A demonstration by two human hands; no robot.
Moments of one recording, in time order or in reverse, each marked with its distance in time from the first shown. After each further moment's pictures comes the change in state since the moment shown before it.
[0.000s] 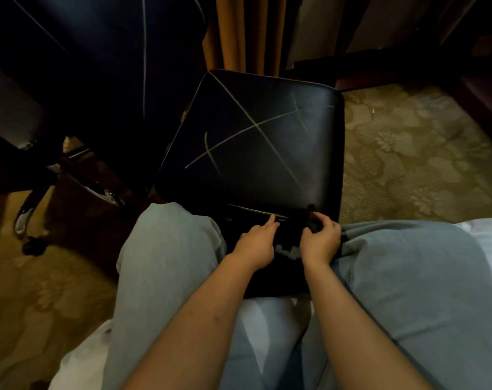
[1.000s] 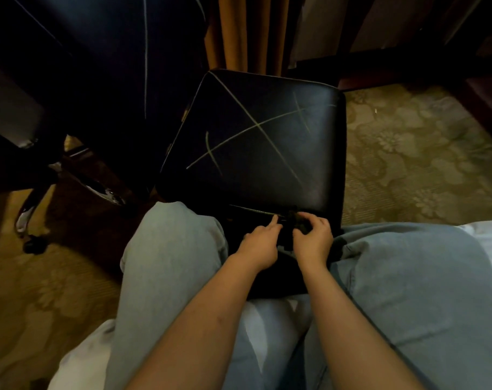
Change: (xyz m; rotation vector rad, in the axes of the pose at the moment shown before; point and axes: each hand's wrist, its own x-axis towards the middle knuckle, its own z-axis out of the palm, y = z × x) left_hand 0.004 0.007 0.001 0.021 0.003 -0.006; right_hand -0.004 -0.001 0.006 -0.022 -0.142 -0.127
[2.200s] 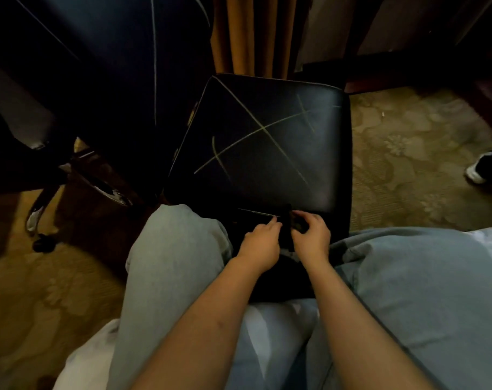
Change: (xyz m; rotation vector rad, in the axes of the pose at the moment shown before) left_hand 0.000 -0.006 -0.002 -0.004 0.107 -0.027; right_hand 0.010 -0.003 0.006 -0.082 -0.150 -0.099
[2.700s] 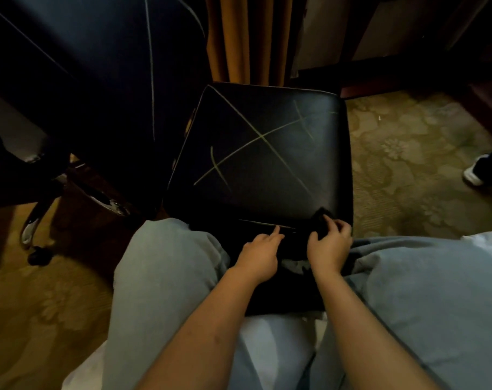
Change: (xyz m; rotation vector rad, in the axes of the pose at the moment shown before) left_hand 0.005 -0.013 -0.002 -0.002 -0.053 0.088; right_hand 0.015 0.012 -0.005 -0.104 0.260 0.100
